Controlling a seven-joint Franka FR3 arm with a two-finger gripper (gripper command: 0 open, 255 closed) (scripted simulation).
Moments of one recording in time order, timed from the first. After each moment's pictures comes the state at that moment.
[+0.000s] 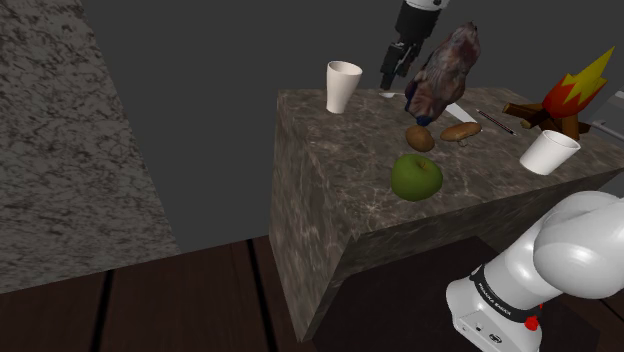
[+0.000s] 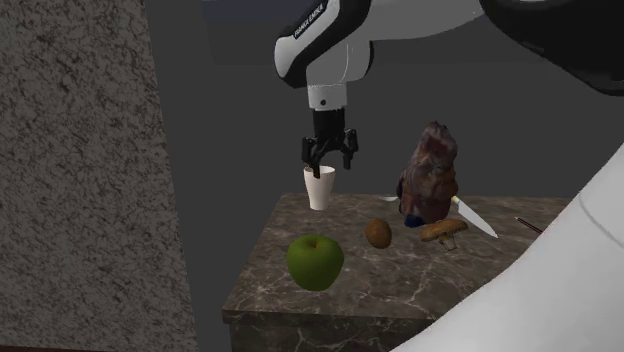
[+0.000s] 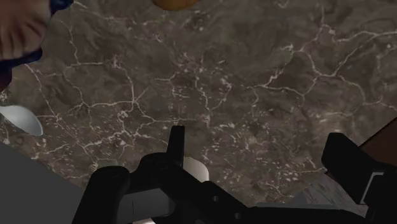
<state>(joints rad) 0.02 -0.35 0.07 -2.07 -0.09 1.78 -0.15</state>
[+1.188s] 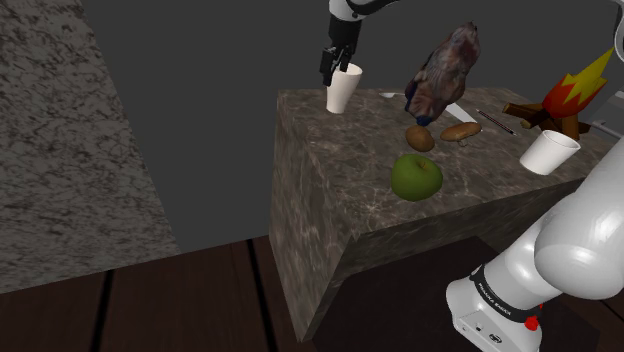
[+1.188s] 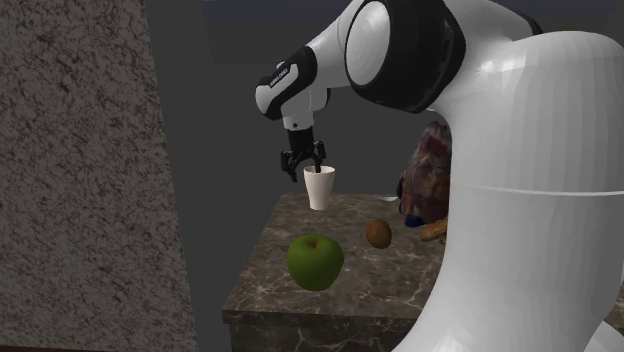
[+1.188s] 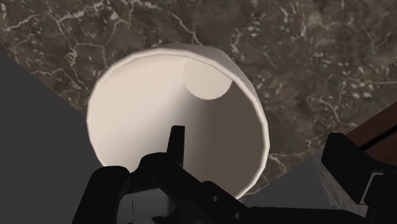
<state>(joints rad) 0.04 0.14 0.11 -1.68 -0.20 1.90 -0.15</state>
